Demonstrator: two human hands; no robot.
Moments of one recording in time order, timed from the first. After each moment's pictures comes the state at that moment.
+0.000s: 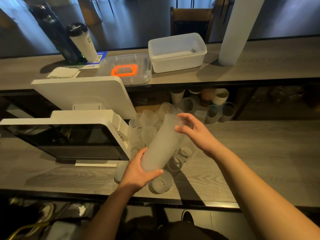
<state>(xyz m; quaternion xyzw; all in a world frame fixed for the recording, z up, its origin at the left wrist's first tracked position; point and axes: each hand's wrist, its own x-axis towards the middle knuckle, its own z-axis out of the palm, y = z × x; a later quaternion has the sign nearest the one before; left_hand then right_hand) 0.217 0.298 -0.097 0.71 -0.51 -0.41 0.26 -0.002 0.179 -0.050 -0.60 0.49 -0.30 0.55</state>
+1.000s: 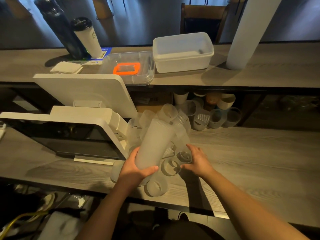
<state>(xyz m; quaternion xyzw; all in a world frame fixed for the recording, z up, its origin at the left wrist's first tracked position) 0.205 0.280 -0.100 0.76 -0.43 -0.41 0.29 -0.035 0.178 -0.192 -0.70 0.58 -0.08 0.40</state>
